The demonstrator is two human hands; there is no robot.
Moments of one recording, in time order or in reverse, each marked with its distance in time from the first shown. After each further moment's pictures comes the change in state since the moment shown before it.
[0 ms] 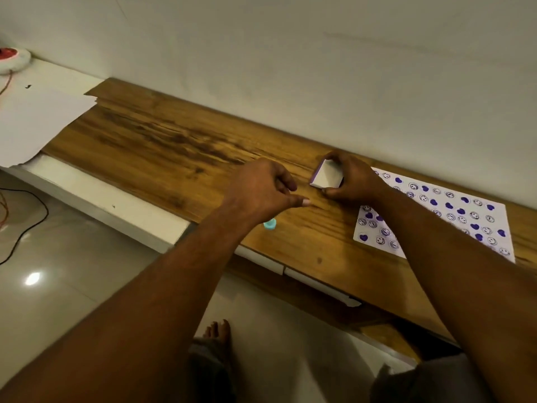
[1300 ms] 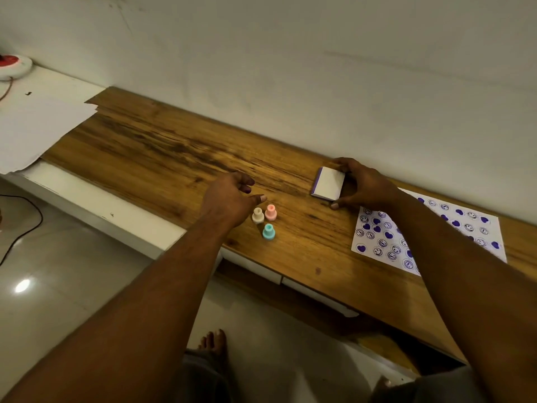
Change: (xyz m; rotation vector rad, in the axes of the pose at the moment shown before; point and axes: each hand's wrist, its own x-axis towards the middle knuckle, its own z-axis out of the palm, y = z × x) left_hand 0.027 -0.075 0.006 -0.131 0.199 -0.188; right_hand 0.002 0.023 -0.022 0.063 -0.097 0.043
